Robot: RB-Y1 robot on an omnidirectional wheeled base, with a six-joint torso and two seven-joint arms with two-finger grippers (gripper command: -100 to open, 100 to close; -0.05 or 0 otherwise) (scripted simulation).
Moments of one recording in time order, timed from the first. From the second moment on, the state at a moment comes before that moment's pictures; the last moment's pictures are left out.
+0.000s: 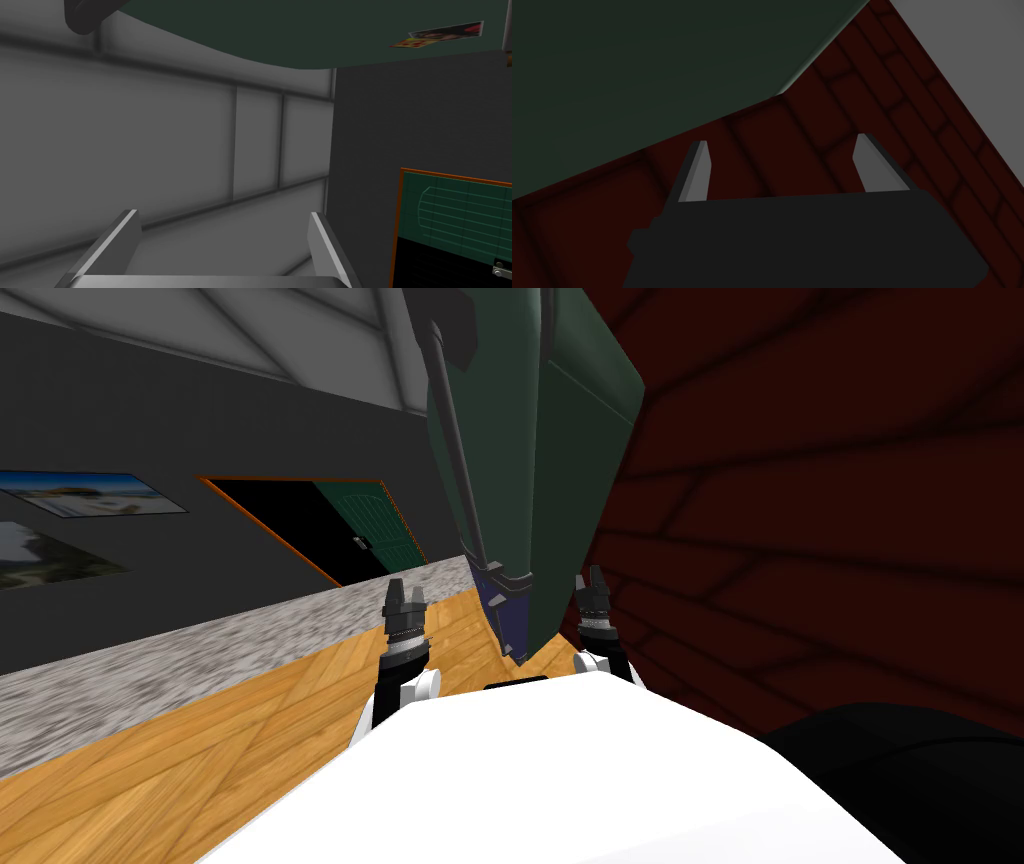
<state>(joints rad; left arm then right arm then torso) 0.47 0.00 0.01 -2.25 -0.08 -0.51 -0.10 0.52 0.03 0.06 -2.22 -0.03 -0.54 0.10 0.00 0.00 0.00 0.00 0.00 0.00</state>
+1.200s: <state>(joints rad) 0.47 0.00 0.01 -2.24 -0.08 -0.51 -0.10 0.52 -0.02 0.05 -2.22 -0.02 -0.54 0.11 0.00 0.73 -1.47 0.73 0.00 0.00</state>
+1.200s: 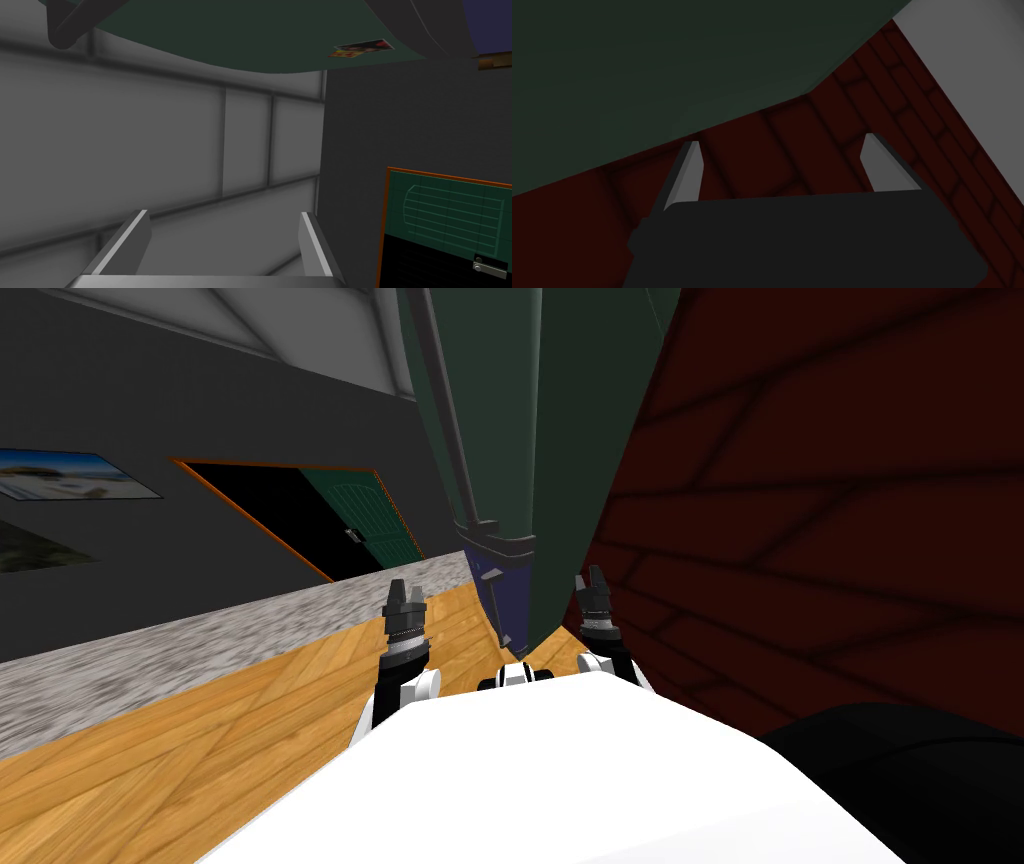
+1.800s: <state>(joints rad) 0.47 0.00 0.01 -2.24 -0.08 -0.51 -0.10 0.53 -0.18 -0.05 -2.25 0.06 -0.54 0.14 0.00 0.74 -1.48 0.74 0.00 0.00</state>
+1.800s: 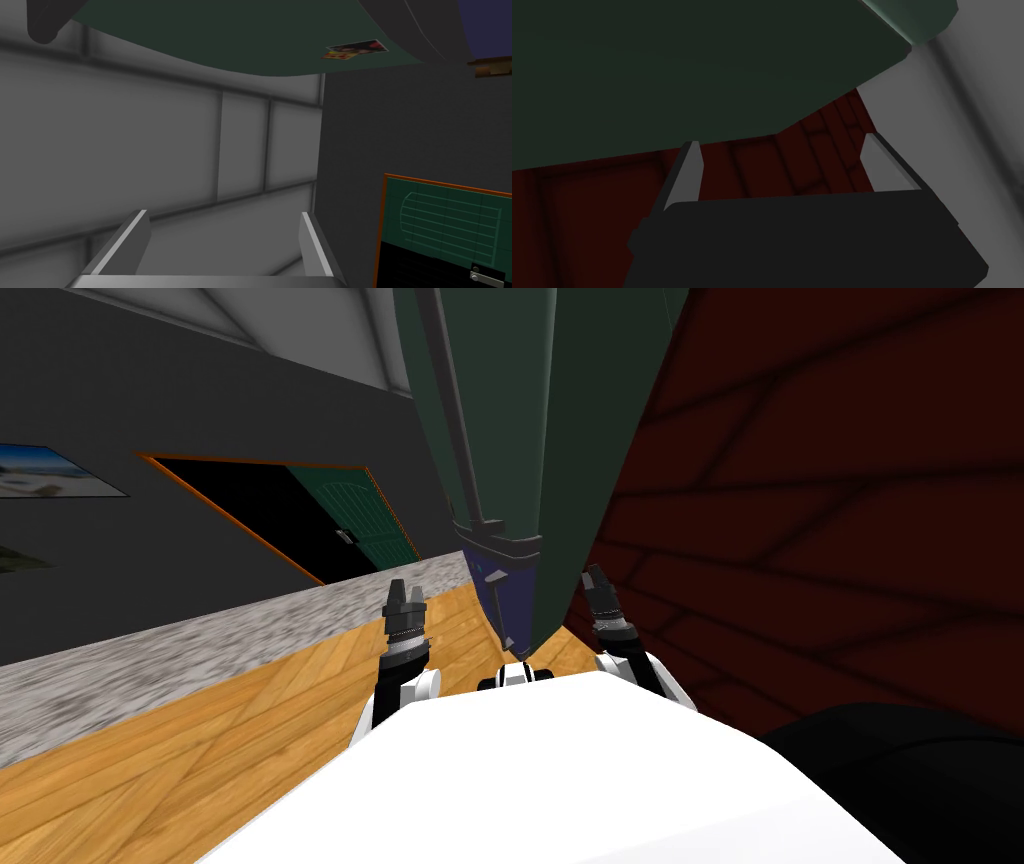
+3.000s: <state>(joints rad) 0.47 0.00 0.01 -2.25 -0.08 -0.51 -0.10 0.59 -0.39 -0.36 -2.38 0.33 -0.53 0.28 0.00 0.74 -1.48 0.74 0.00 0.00</state>
